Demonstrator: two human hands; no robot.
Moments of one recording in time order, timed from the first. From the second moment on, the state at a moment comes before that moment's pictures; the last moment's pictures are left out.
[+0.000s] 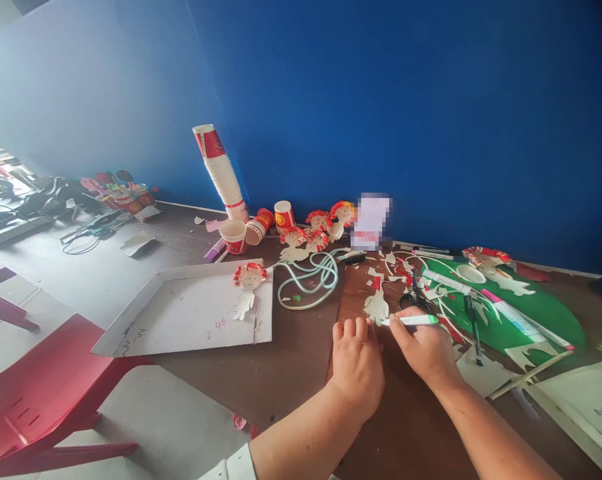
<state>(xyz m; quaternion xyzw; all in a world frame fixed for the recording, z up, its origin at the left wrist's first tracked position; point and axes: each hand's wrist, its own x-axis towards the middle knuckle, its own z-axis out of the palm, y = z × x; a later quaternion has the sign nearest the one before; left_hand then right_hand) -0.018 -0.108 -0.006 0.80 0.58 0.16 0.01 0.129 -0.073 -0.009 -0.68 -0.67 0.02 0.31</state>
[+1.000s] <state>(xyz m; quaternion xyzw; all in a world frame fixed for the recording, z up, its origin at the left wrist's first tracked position) -0.016 -0.109 0.000 0.80 0.58 0.14 0.01 0.129 -0.076 -0.003 -0.63 -0.71 0.04 0.31</state>
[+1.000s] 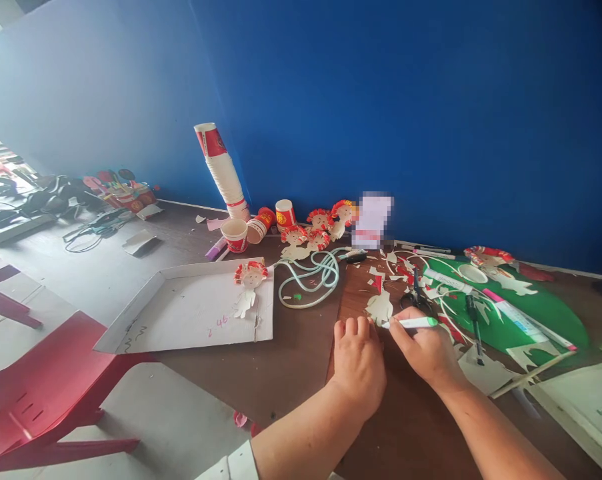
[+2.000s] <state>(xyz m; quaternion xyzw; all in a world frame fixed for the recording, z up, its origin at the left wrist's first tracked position) -0.015 -0.109 -0.002 0.79 0.59 0.16 0.00 0.124 -0.076 -0.003 -0.62 -0.70 0.06 0.34</state>
